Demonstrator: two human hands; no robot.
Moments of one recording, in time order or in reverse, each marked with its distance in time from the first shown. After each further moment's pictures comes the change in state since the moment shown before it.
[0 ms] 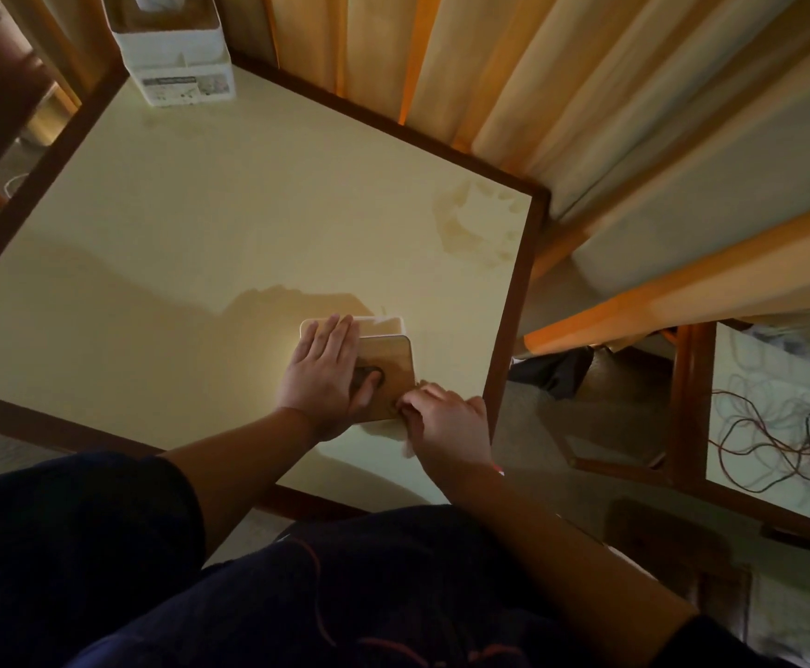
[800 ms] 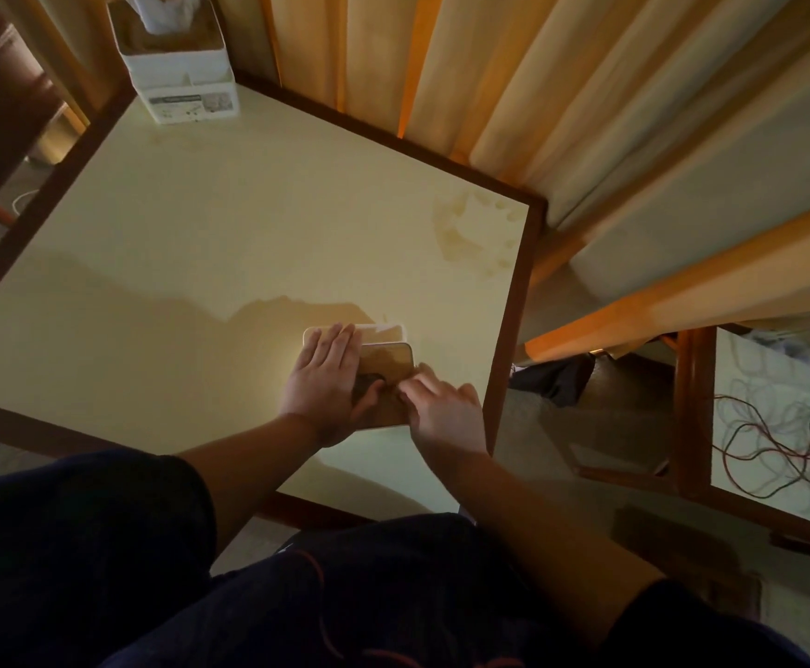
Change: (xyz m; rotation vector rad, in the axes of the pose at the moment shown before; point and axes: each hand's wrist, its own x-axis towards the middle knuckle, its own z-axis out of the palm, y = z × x) left_hand 0.000 -0.001 -0.002 -0.010 -0.019 0.015; right_hand 0.019 0.005 0.015 -0.087 0.167 -0.089
